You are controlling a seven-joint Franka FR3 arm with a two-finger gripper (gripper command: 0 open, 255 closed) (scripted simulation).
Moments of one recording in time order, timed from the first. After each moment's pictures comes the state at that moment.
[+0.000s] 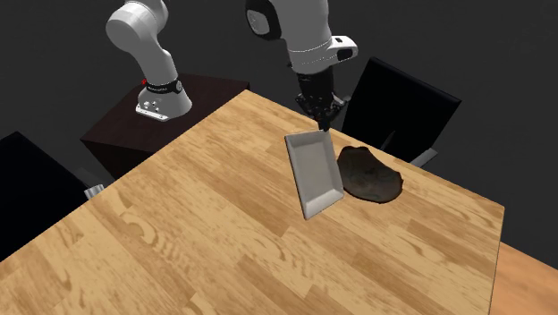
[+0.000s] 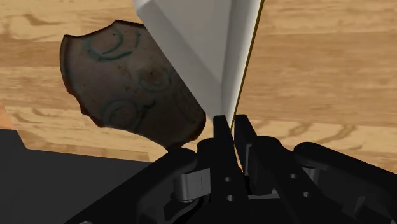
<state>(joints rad) 0.14 0.26 -0.54 -1.99 0.36 2.45 -1.76</state>
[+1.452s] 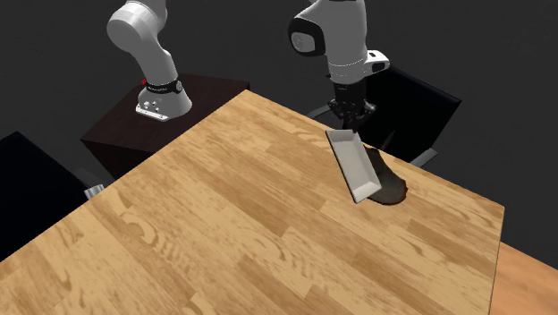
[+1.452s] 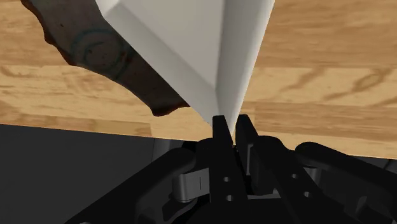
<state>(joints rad) 0.17 0.50 -0.43 -1.79 0.44 2.50 -1.66</state>
